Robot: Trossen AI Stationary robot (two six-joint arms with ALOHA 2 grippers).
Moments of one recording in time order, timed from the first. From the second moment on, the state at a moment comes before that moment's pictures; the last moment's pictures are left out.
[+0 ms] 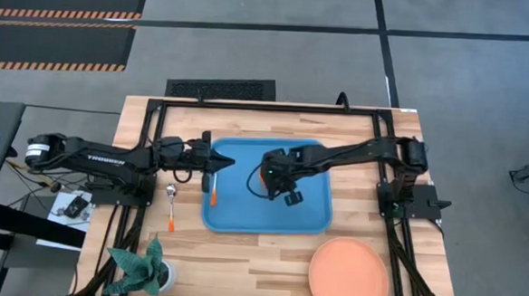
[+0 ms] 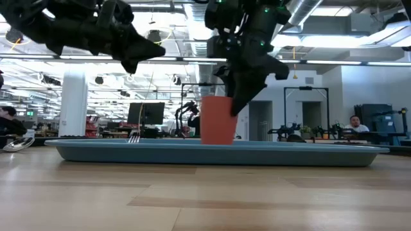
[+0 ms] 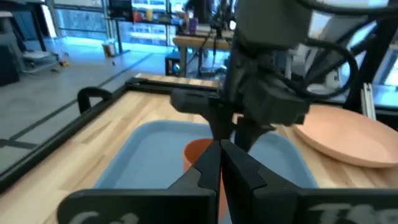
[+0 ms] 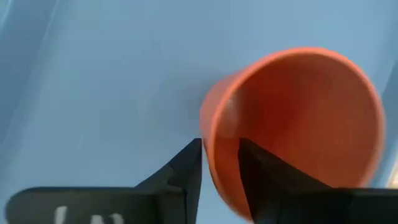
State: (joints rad) left arm 0.17 1.02 0.33 0.59 0.06 -0.07; right arm -0.03 1.87 1.41 -0.72 0.05 -0.46
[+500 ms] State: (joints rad) left arm 0.26 0.99 0.29 0.62 0.07 -0.05; right arm -0.08 1.79 1.41 -0.83 0.02 -0.35
